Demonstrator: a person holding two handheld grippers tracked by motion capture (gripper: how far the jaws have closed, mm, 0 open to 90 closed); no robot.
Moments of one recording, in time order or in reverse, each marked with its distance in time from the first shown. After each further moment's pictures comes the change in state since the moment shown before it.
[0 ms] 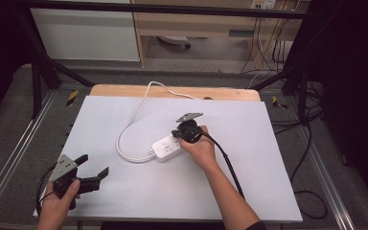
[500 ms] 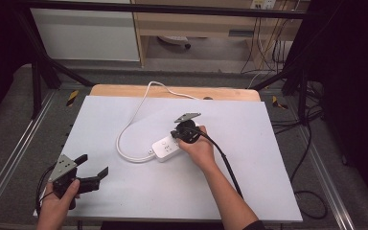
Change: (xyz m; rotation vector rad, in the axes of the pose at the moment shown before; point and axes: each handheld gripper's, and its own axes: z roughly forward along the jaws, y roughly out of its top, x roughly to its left) left arm 0.000 0.000 0.000 -0.002 0.001 -0.001; right arm 0.002 0.001 0.005 0.015 -0.003 -0.014
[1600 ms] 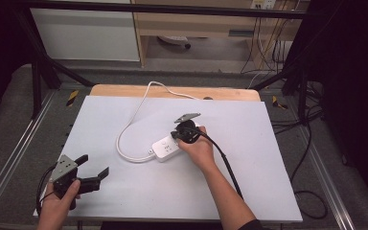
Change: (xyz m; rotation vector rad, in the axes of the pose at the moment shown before) left arm -0.001 0.000 0.000 0.005 0.003 0.006; right arm -0.002 -0.001 0.003 0.013 0.005 0.009
